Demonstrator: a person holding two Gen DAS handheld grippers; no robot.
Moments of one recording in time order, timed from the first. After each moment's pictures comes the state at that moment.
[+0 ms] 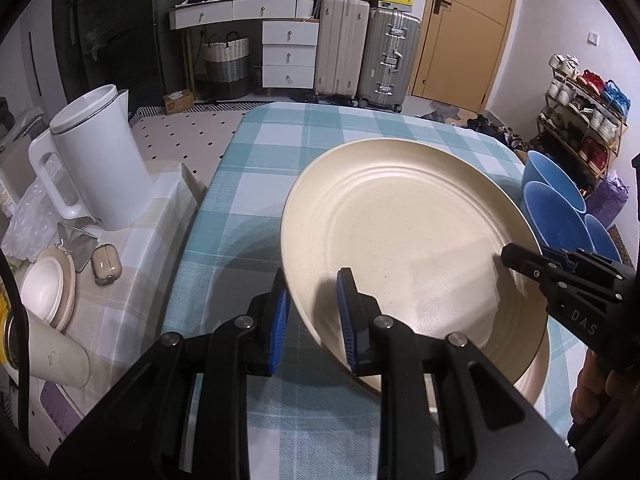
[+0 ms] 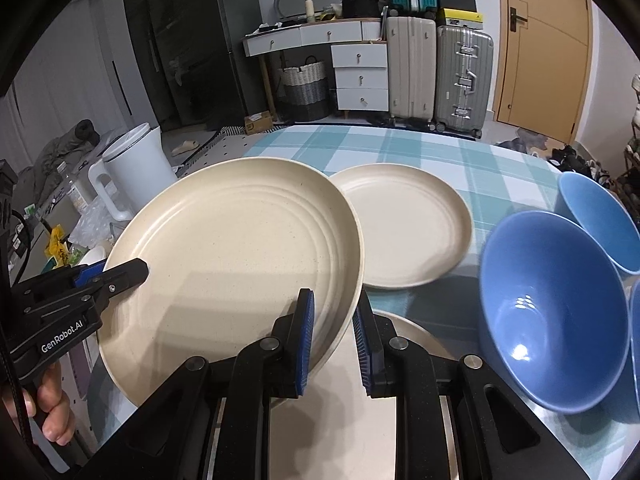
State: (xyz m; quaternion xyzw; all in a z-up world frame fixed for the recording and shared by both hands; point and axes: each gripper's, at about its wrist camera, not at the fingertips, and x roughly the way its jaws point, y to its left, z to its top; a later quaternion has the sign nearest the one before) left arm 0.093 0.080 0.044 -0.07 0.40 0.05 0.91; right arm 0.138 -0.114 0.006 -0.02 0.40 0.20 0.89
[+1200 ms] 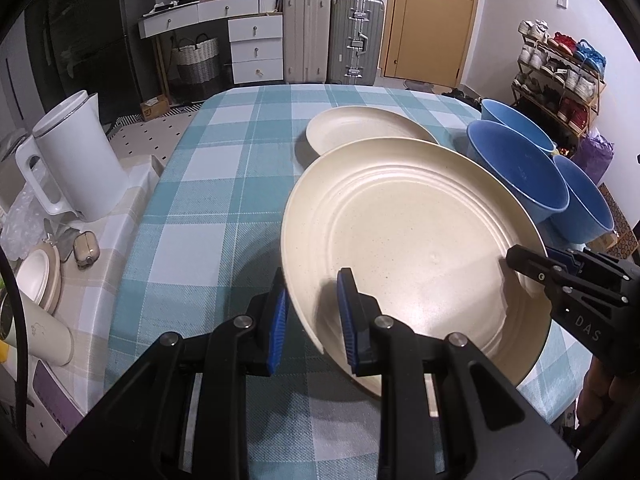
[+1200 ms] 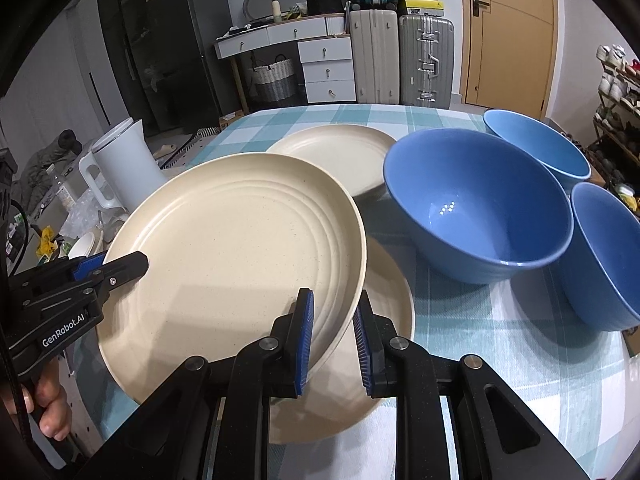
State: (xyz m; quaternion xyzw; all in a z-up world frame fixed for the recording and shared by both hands) left arm 0.048 0.007 0.020 -0.03 0.41 0.01 0.91; right arm 0.056 -0.181 -0.014 0.00 0.42 0.16 0.90
